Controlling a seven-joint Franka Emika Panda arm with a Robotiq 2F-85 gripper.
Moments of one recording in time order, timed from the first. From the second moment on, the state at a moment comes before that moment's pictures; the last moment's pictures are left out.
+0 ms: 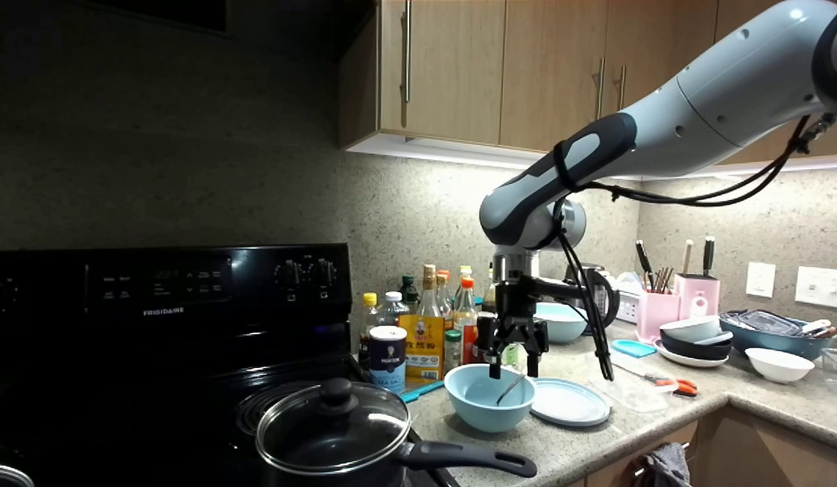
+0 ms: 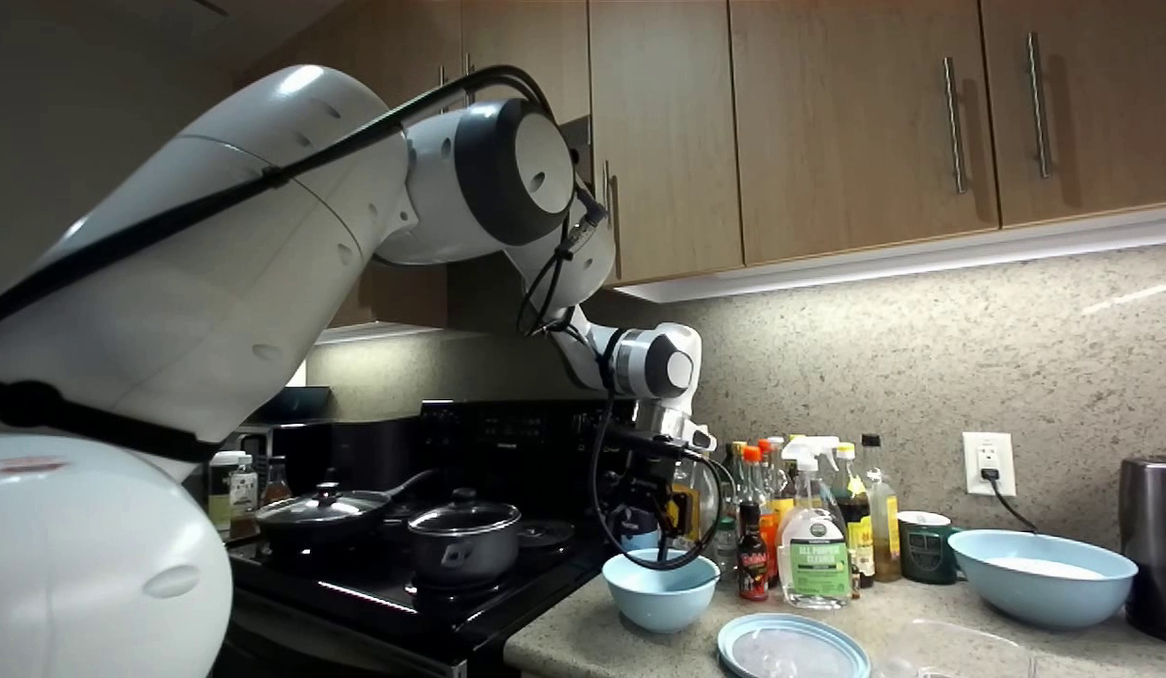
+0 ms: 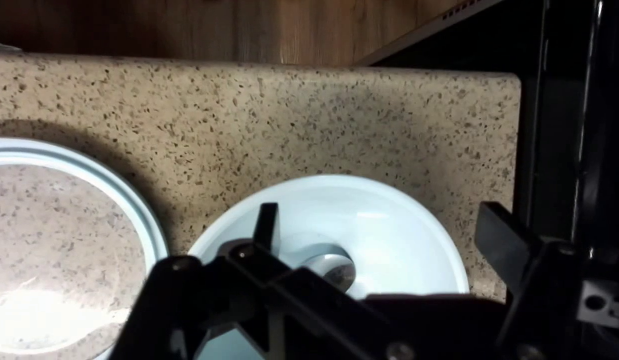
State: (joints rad) arm -0.03 0.54 0.05 -1.58 0.15 1.89 -0.08
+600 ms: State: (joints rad) arm -0.03 0.54 0.04 -1.58 0.29 1.95 0.20
